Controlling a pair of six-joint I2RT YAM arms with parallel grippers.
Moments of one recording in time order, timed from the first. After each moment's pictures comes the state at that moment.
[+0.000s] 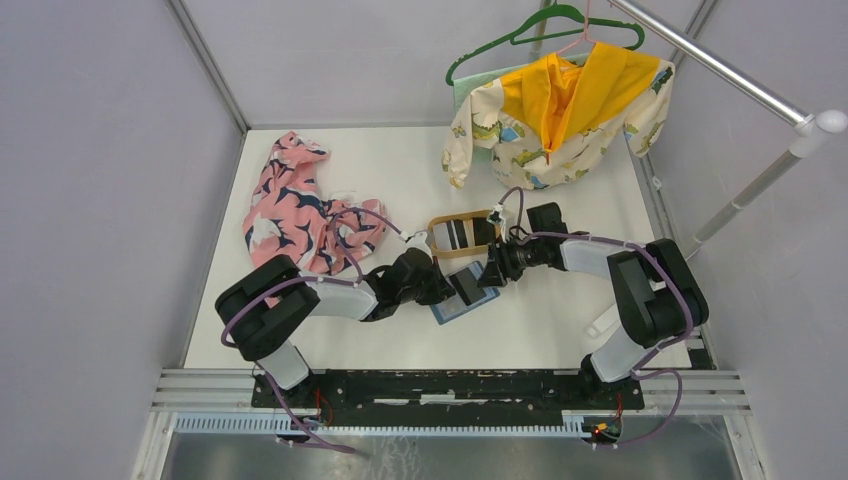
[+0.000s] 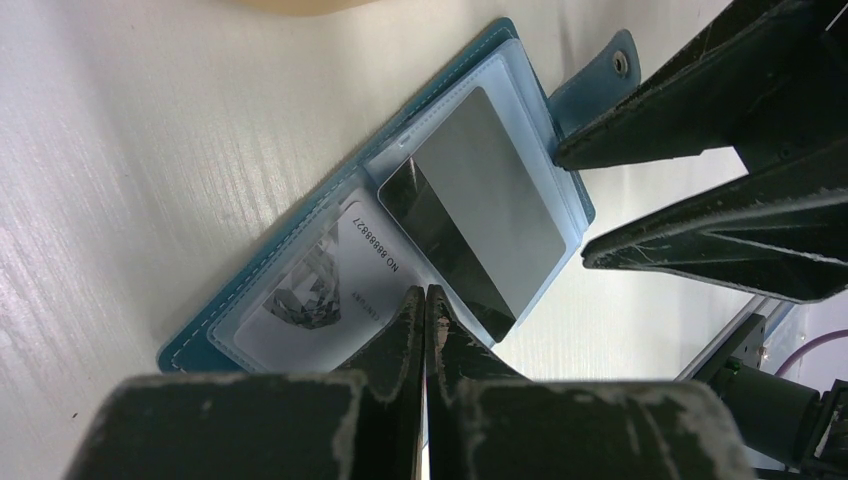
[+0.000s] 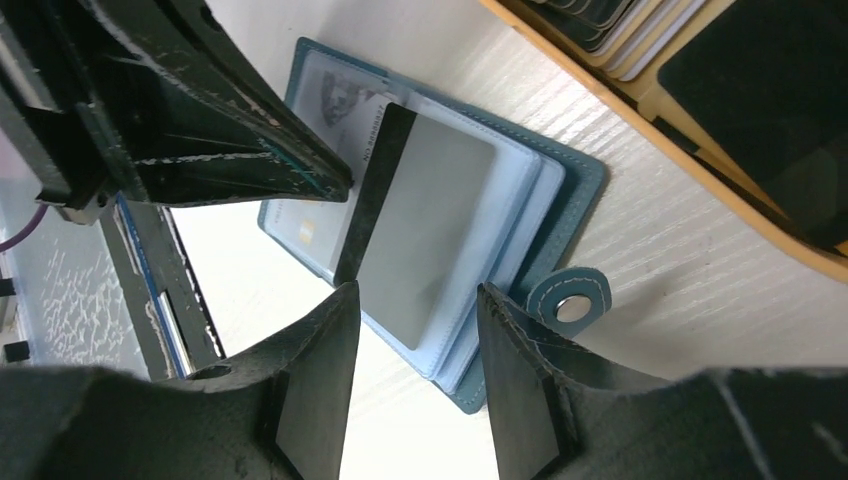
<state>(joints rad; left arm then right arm) -0.90 1.65 0.61 0.37 -0.04 -0.90 0.31 1.63 0.72 -0.10 -0.86 -0.09</state>
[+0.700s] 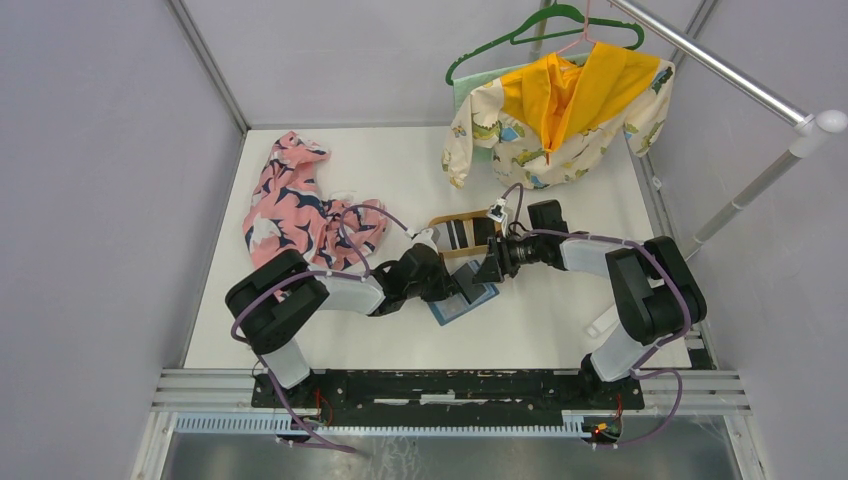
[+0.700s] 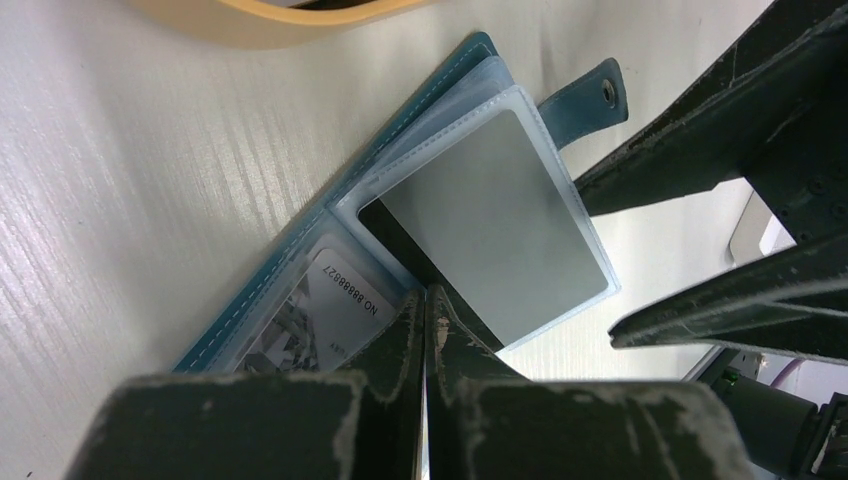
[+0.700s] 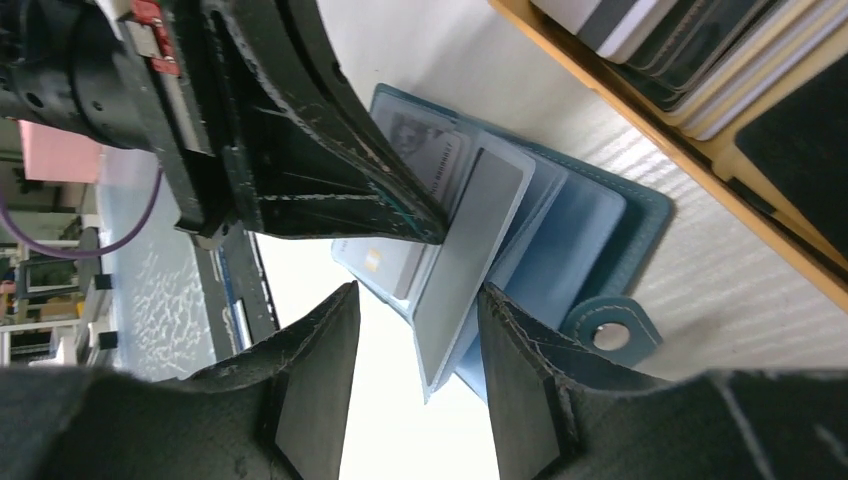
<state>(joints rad) -0.90 1.70 0.67 0.35 -0.02 -0.90 0.30 1.65 0.73 -0.02 -0.98 0.01</state>
